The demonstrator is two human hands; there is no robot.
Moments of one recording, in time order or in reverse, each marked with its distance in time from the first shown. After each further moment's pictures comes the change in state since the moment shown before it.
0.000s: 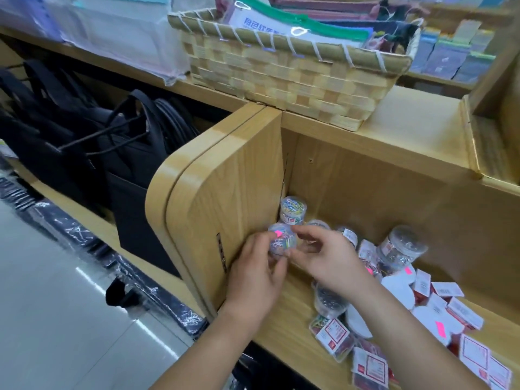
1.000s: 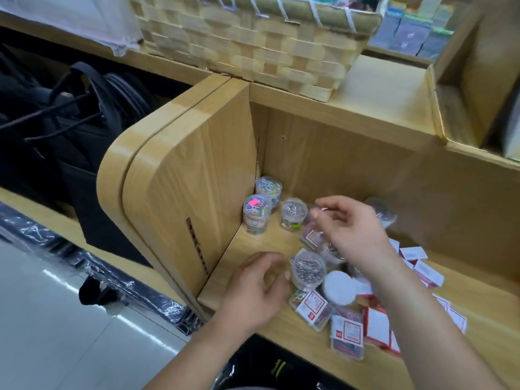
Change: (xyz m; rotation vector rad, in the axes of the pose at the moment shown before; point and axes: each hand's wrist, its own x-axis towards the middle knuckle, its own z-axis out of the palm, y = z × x) left_hand -0.044 -0.008 0.018 -0.198 -0.341 -0.064; right_hand -0.022 0.004 -0.046 0.215 0.269 0.144
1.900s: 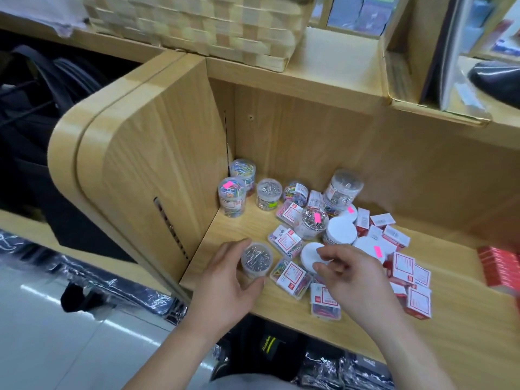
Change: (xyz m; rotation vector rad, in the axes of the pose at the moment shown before) left_hand -0.033 -0.003 -0.013 0.174 -0.011 0.112; right_hand -0.108 0.077 -0.024 -0.368 0.119 0.046
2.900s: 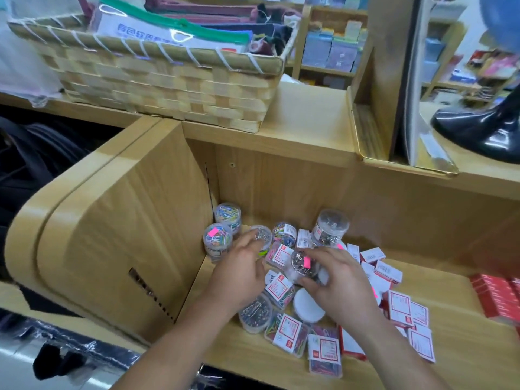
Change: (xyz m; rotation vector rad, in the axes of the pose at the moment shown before) left_hand 0.128 0.022 0.014 0.264 -0.203 0.124; right_hand 0.068 0.001 0.007 -0.303 0.125 -0.257
